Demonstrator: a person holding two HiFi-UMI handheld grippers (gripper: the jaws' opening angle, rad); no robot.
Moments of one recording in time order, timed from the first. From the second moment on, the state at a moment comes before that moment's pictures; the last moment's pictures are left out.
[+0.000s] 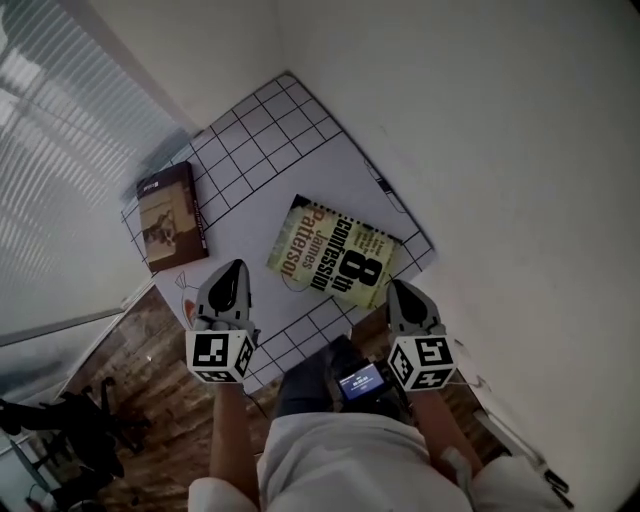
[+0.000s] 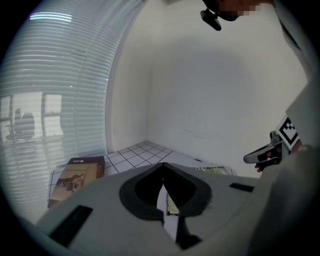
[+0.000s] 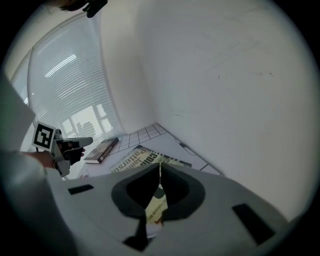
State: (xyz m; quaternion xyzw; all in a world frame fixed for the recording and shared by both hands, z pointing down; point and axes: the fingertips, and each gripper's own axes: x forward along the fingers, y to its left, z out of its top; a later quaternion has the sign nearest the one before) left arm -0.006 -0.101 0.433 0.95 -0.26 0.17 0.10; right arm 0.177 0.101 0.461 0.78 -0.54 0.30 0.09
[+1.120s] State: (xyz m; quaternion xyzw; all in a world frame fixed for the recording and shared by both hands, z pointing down) left arm 0.041 -0.079 0.551 0.91 -0.08 0.35 0.22; right arm 0.150 0.114 0.551 0.75 -0.48 0.46 0.01
